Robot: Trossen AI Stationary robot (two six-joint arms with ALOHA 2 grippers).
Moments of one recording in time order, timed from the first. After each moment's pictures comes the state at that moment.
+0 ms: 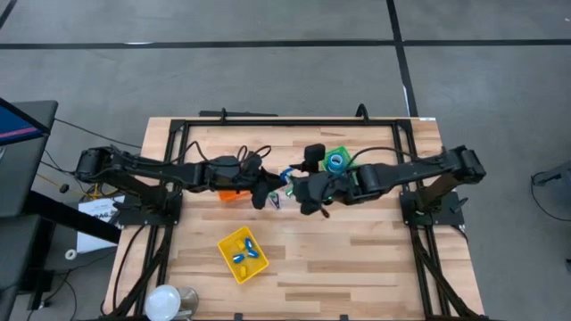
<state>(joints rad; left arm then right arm) 0.00 1.33 0.77 0.32 -0.13 -0.62 0.22 1.60 1.47 -0.50 0.70 -0.44</state>
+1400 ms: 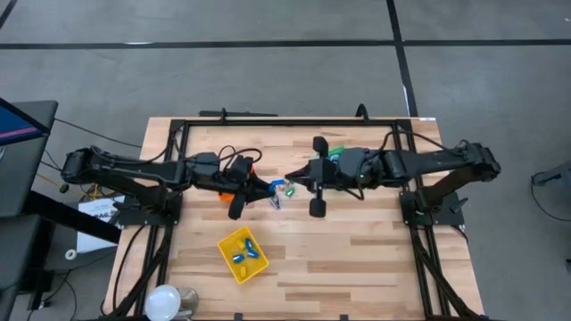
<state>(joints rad) -0.03 1.15 0.77 0.23 0.07 -0.39 0.18 1.46 1.47 -0.30 0.29 -0.09</state>
